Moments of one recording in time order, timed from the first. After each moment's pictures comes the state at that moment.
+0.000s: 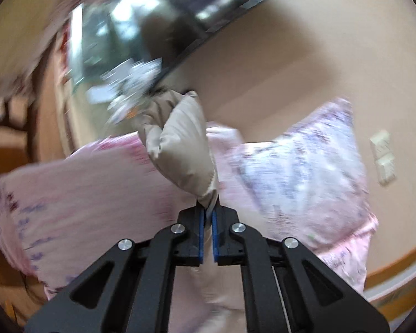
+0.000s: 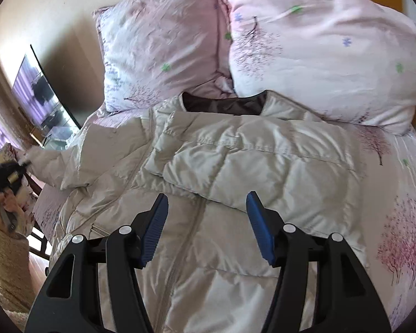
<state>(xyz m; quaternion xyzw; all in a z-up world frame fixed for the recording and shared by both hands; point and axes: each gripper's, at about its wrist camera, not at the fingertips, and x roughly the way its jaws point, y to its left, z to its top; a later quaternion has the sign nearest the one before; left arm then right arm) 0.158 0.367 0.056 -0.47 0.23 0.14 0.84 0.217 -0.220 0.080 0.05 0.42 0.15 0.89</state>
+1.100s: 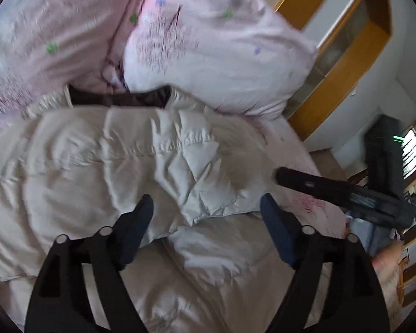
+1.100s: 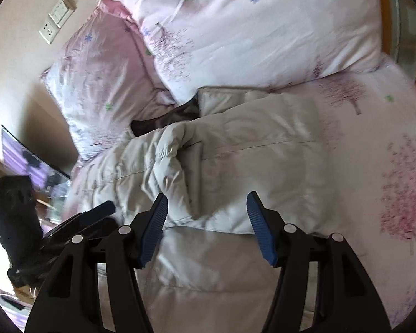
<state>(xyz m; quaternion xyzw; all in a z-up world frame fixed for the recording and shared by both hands) 0.297 -0.064 0.053 -0.10 0.43 -0.32 0.84 0.252 -0.311 0.053 0.22 0.44 0.09 0.87</state>
